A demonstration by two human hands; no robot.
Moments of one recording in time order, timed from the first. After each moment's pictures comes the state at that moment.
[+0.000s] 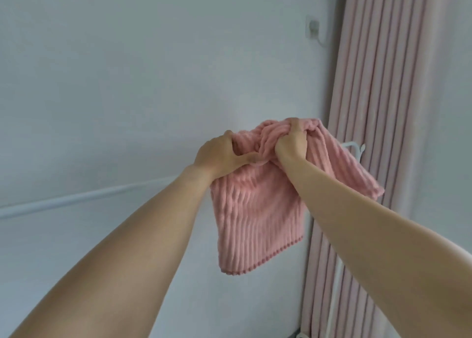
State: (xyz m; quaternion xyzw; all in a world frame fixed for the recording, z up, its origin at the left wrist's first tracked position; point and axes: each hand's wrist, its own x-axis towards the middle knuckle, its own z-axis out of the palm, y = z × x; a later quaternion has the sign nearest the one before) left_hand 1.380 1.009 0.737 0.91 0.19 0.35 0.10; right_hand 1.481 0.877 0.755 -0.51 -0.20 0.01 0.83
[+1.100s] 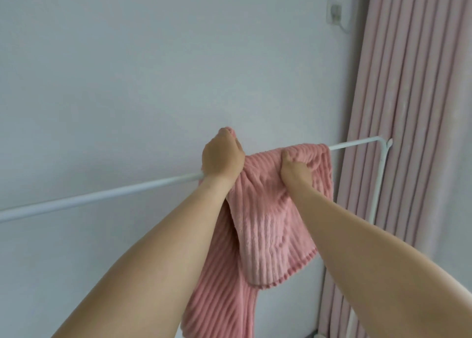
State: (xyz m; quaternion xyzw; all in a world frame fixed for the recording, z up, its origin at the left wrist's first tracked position) left_hand 1.396 1.015 0.717 0.79 0.30 0.53 0.06; right_hand 1.533 0.917 0.676 -0.83 -0.19 0.01 0.53
